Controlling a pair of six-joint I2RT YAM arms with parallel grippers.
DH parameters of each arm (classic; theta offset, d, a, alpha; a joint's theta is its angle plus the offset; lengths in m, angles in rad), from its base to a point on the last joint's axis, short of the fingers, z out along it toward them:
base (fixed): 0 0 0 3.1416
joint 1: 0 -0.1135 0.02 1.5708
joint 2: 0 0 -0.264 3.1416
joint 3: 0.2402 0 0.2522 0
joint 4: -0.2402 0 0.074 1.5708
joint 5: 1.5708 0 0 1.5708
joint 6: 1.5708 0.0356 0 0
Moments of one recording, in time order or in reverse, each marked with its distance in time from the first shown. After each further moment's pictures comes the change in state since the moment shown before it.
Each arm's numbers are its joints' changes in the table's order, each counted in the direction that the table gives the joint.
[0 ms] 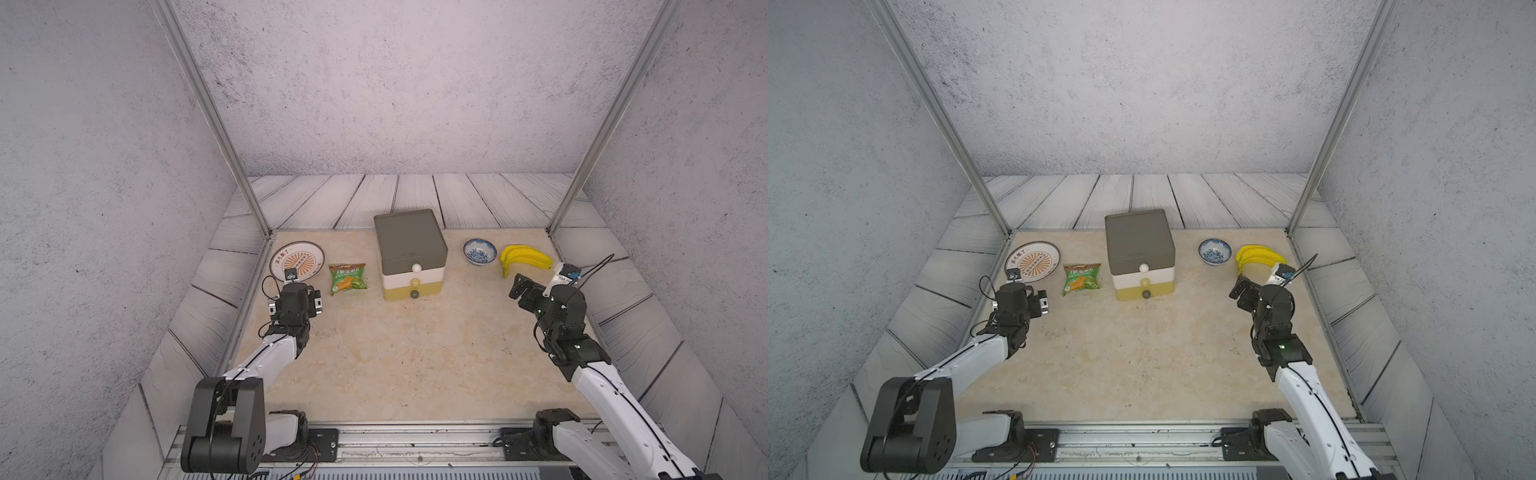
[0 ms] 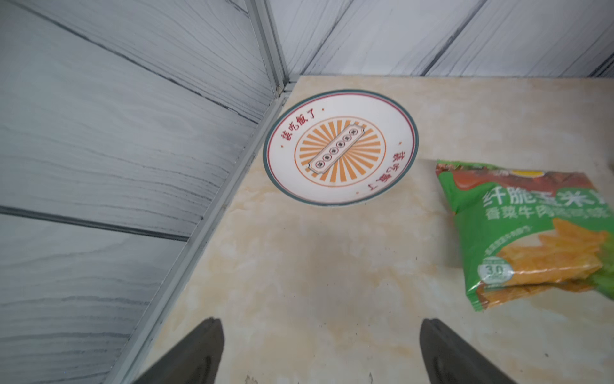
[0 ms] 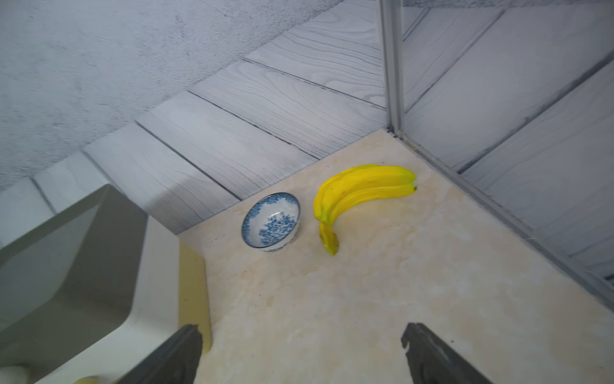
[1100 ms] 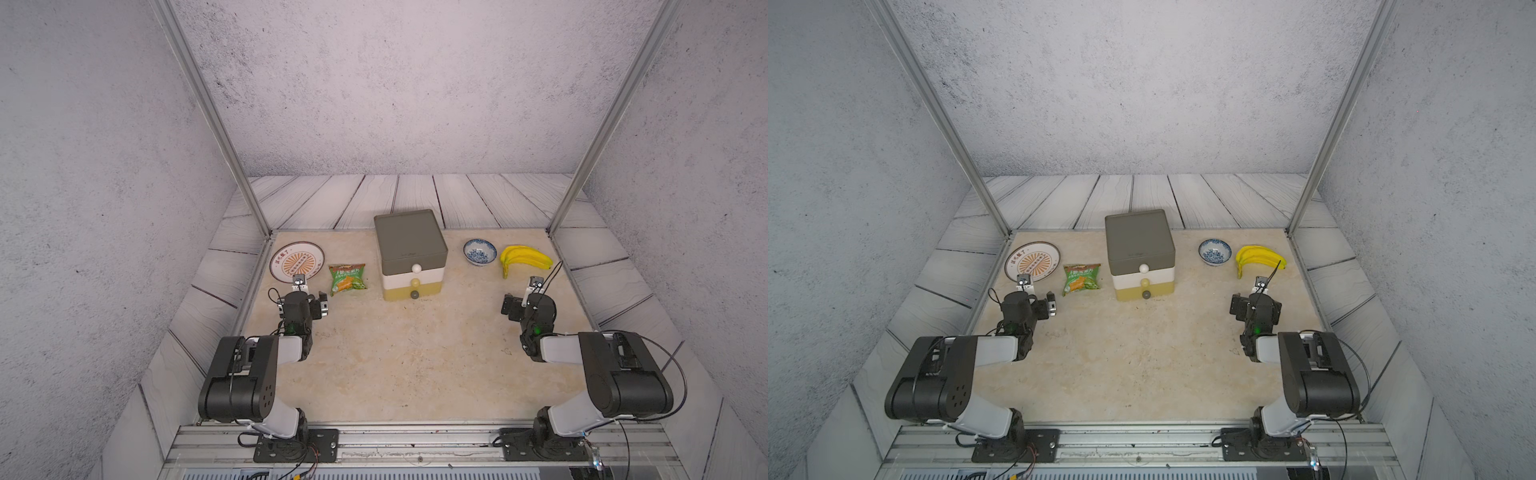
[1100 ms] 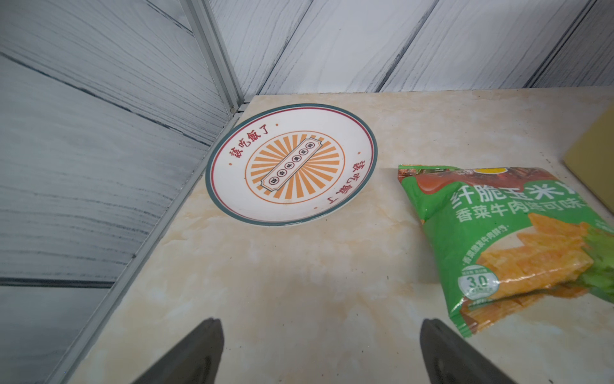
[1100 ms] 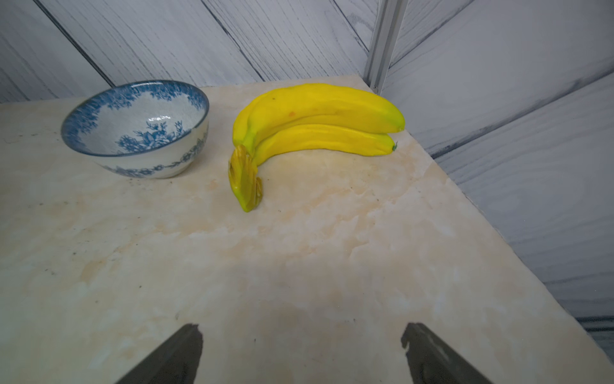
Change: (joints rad) left arm -0.033 0.224 -0.077 0.445 0.166 0.053; right arm 0.072 0.654 -0.195 0.768 0.000 -0.365
